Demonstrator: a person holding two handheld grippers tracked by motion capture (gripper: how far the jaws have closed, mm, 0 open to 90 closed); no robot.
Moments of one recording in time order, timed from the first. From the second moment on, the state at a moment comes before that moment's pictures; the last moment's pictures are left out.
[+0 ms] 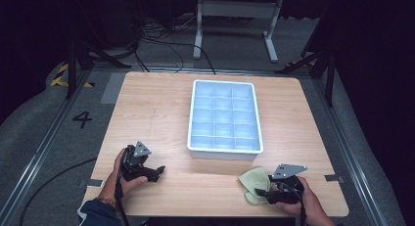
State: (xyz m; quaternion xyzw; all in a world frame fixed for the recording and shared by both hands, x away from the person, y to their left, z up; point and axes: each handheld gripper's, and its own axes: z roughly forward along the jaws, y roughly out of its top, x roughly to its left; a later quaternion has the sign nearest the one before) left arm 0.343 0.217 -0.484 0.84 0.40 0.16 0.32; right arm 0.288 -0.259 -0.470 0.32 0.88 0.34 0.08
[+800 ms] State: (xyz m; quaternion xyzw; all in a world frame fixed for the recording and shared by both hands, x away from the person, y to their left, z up) left arm 0.343 0.217 -0.484 0.84 0.41 0.15 0.32; right arm 0.287 -0.262 -0.466 0.28 0.89 0.36 0.08
